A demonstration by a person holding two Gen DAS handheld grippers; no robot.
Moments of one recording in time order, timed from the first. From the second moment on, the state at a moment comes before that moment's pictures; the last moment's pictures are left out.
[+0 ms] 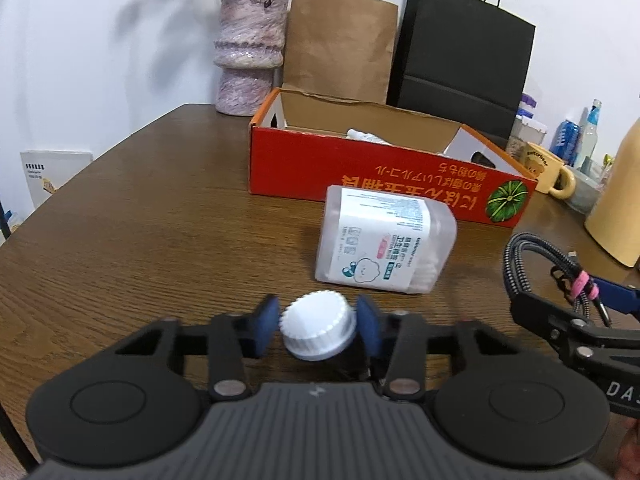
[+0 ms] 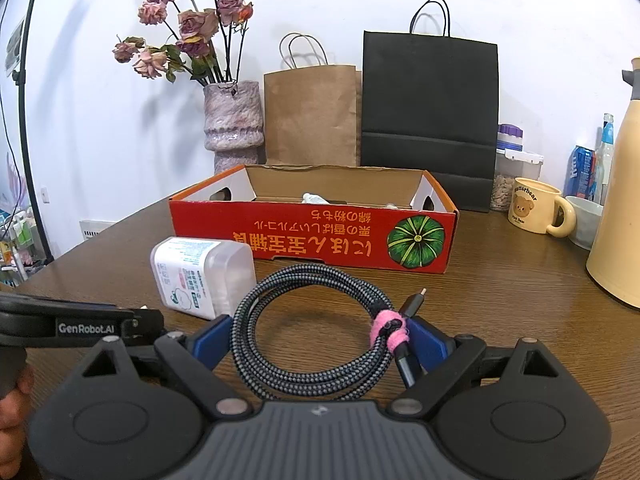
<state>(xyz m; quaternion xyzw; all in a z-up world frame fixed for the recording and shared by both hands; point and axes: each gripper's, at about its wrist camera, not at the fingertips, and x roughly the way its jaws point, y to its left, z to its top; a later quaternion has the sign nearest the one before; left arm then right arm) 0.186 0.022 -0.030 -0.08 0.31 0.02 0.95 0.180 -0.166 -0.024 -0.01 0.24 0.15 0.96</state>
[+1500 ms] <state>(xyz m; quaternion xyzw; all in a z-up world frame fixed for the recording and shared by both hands) 0.185 0.008 0.039 -0.06 0.22 0.04 0.97 0.188 -0.177 0.015 -0.01 0.19 0.14 0.97</state>
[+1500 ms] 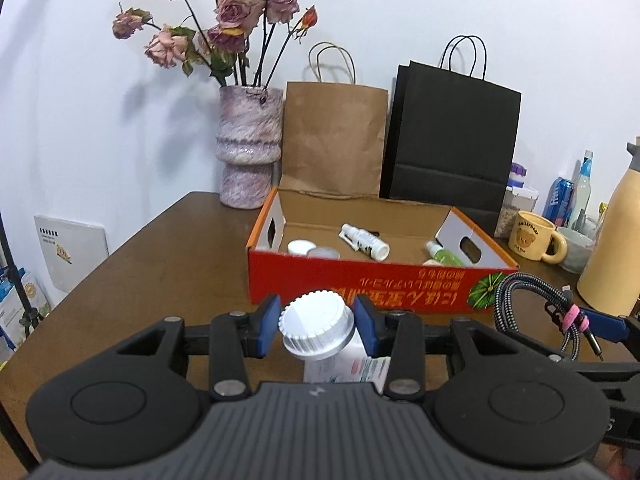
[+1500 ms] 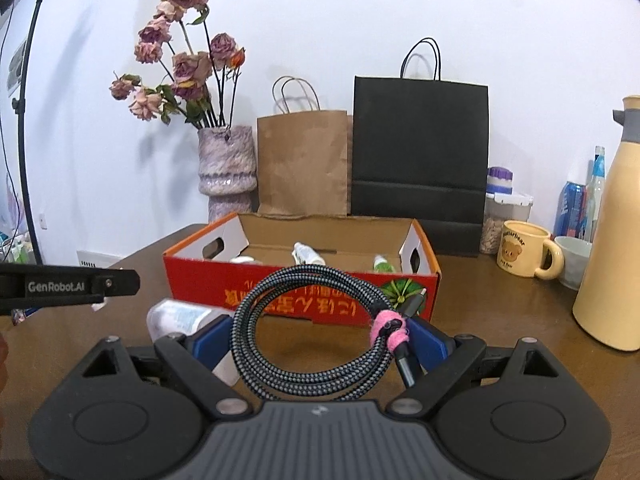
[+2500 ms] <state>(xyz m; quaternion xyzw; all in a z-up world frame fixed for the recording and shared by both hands) 0.291 0.007 0.067 -0.09 0.18 0.06 0.98 0.291 -0.170 0.045 0.01 0.16 0.12 0.98</state>
